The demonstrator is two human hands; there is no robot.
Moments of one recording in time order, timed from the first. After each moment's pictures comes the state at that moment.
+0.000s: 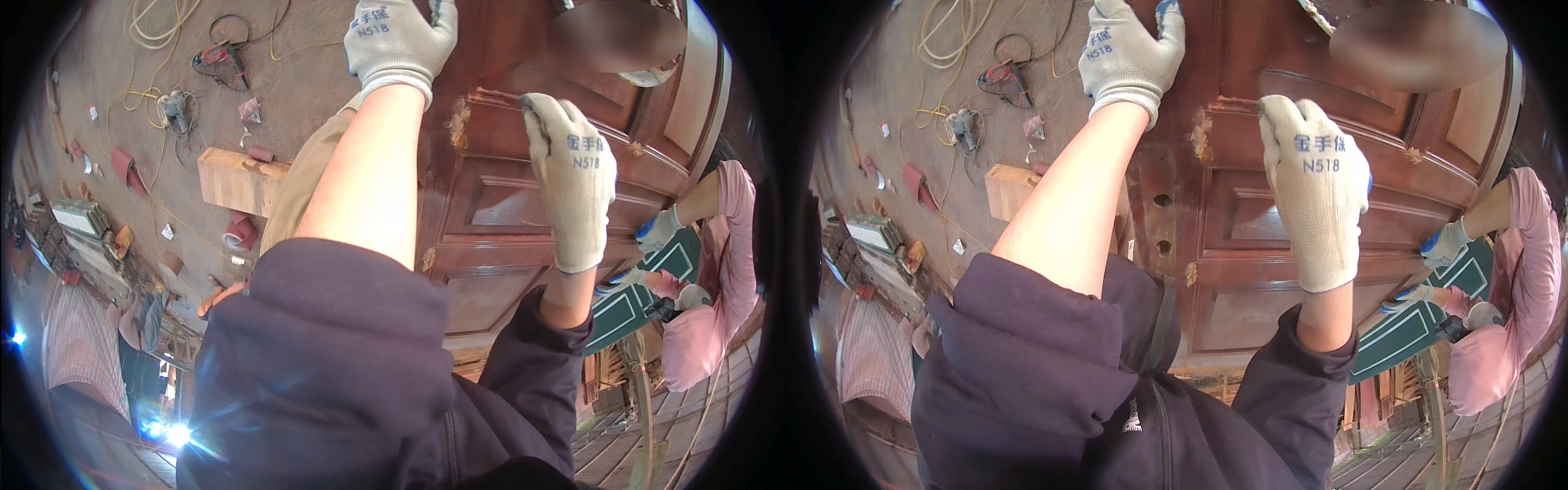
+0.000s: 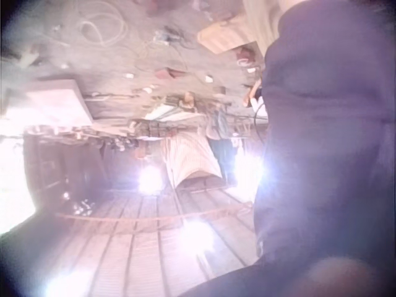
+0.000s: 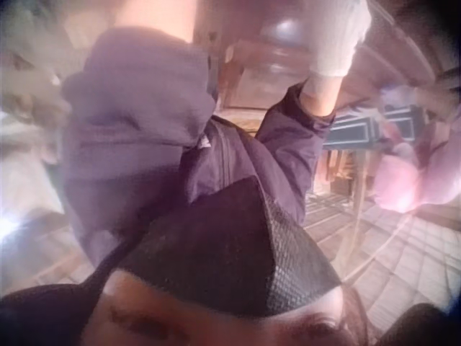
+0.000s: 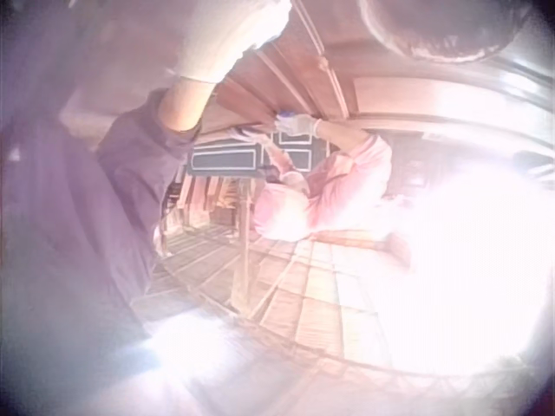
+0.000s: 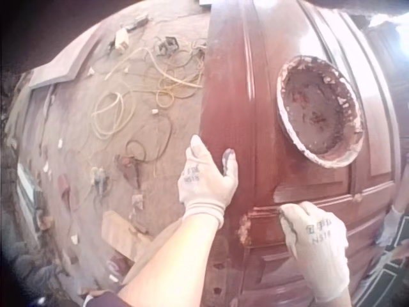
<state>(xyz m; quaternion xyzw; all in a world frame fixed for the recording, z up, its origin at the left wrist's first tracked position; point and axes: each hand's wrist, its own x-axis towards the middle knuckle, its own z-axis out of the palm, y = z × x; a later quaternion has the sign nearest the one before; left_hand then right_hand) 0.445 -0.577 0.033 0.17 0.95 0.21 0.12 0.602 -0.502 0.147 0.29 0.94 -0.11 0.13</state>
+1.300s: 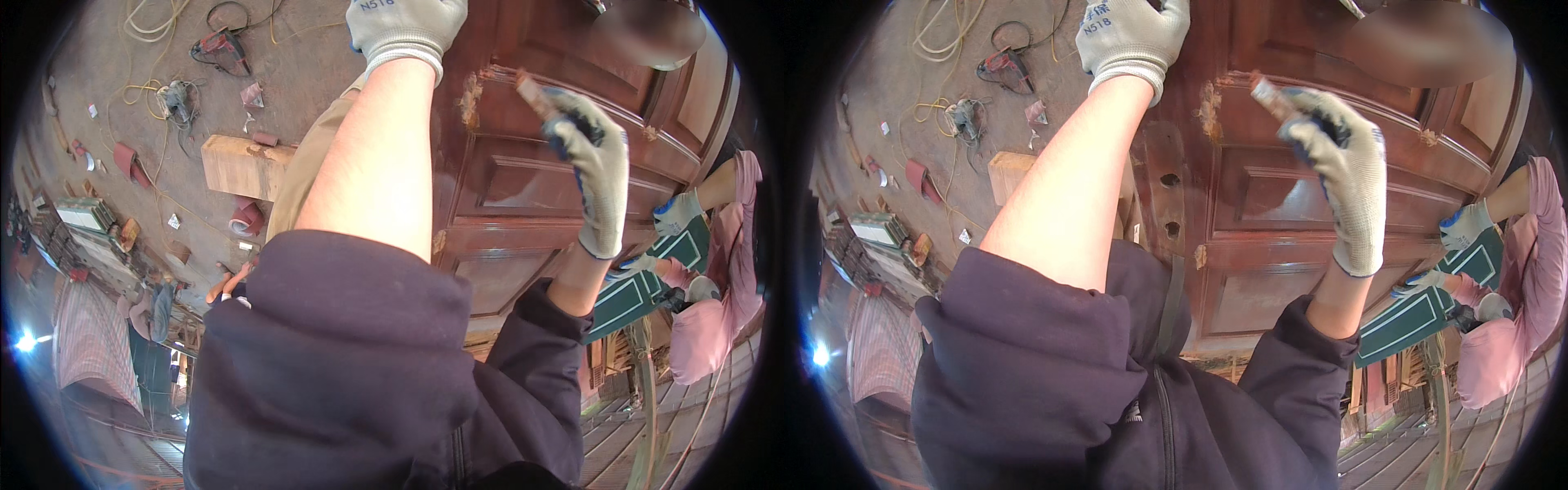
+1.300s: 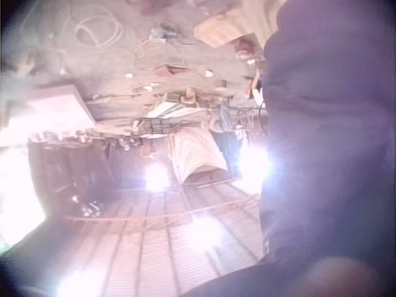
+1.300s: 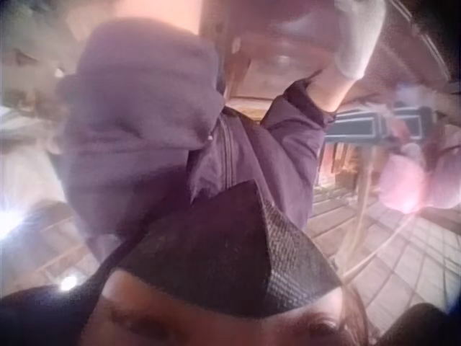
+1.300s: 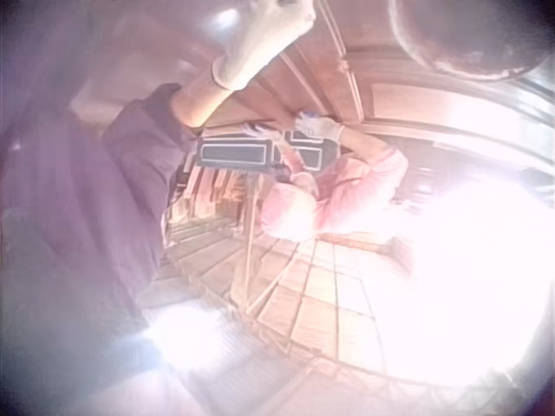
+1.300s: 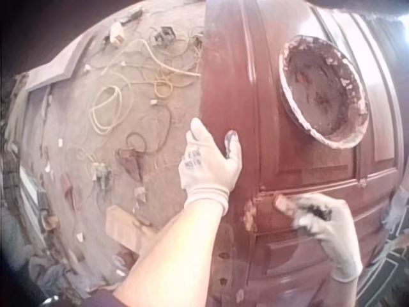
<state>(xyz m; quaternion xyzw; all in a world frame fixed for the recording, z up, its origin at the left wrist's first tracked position) 0.450 -0.577 0.029 0.18 0.95 0.22 0.10 0.640 -0.486 0.133 0.46 0.69 -0.55 0.08</state>
